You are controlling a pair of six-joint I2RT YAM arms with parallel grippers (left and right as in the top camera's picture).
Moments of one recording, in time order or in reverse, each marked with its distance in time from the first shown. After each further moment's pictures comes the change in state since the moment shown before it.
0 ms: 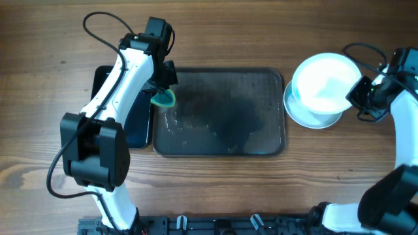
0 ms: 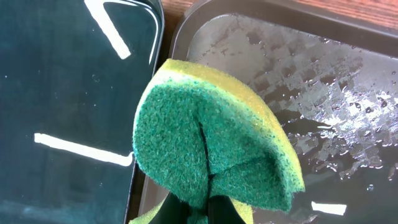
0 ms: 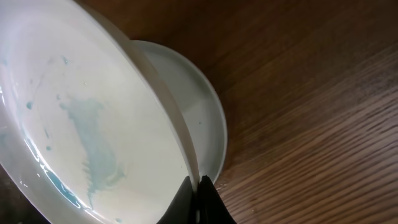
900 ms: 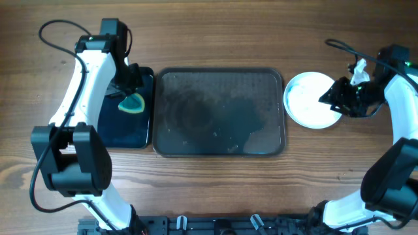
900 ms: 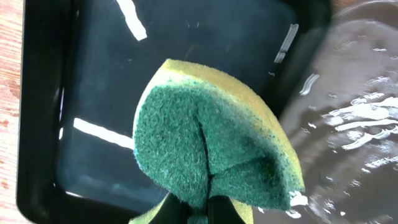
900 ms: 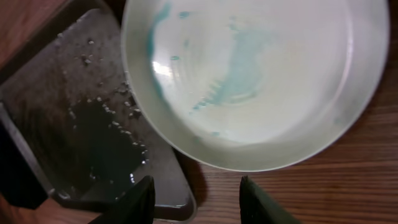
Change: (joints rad) left arm 0.228 -0.068 -0.053 -0.074 0.000 0.142; right arm 0.053 0.120 0.086 -0.181 -0.321 -0.252
